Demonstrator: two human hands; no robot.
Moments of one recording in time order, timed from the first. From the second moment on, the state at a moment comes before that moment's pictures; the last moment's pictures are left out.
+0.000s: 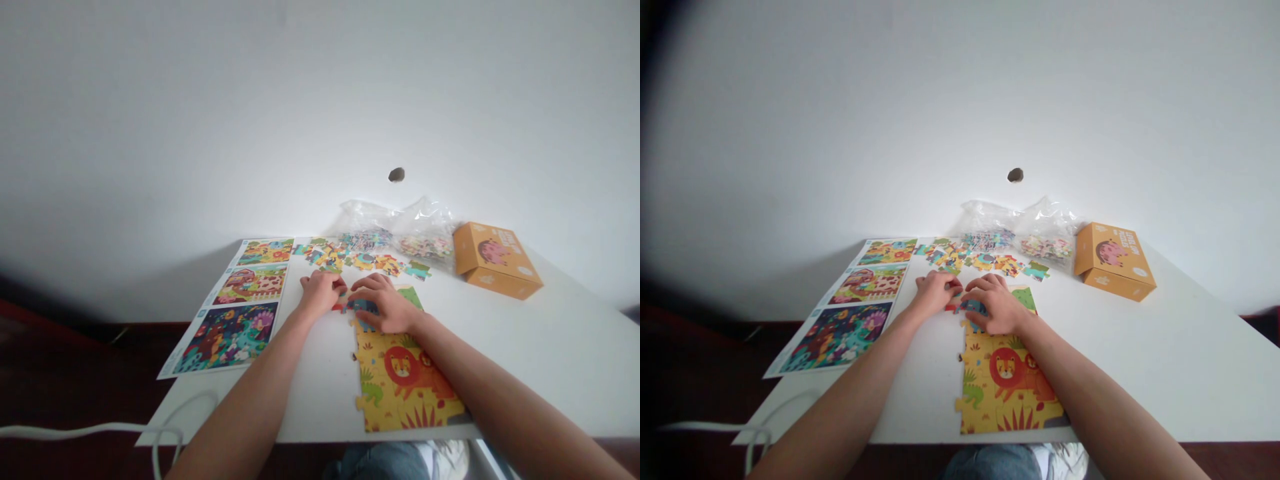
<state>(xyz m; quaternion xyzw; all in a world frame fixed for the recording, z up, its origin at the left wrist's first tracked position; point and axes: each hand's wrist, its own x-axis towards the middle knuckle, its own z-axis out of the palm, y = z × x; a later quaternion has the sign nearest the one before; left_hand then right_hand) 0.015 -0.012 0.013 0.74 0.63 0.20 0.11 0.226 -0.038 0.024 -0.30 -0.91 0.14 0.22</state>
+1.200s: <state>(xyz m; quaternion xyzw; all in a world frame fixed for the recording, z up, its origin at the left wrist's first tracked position) 0.016 -0.014 0.012 0.70 0.68 0.22 0.05 0.230 -0.032 0.018 -0.30 -0.92 0.19 0.17</state>
